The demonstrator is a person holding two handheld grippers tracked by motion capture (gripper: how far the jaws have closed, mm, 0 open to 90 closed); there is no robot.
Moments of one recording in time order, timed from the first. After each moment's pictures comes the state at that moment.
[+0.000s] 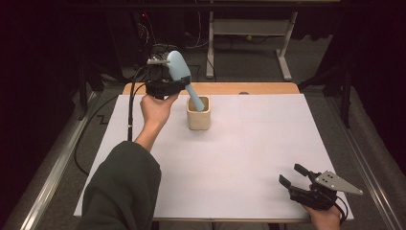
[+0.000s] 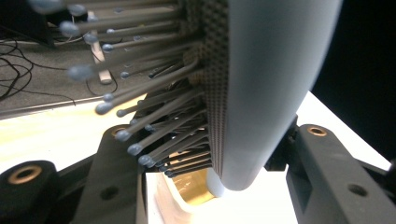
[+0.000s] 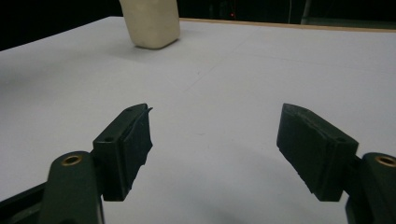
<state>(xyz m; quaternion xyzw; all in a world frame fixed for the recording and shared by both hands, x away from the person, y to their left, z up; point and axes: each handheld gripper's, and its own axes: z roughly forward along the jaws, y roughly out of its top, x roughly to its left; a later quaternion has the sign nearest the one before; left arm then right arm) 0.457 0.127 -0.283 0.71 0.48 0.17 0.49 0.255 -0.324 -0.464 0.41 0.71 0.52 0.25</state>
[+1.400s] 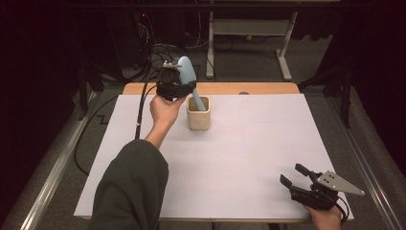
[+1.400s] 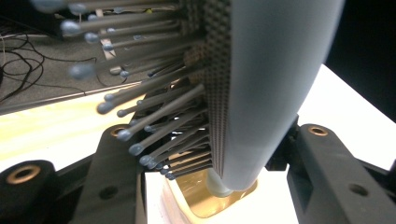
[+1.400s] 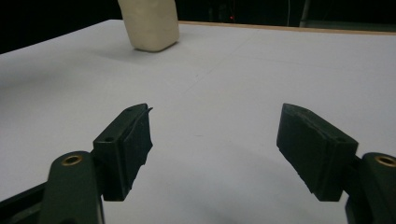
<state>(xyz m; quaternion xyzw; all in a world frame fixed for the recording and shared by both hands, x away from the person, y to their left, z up) 0.479 0.107 -0.308 0.73 0.48 0.19 0.45 0.255 -0.326 -0.464 0.41 0.71 0.52 0.25</state>
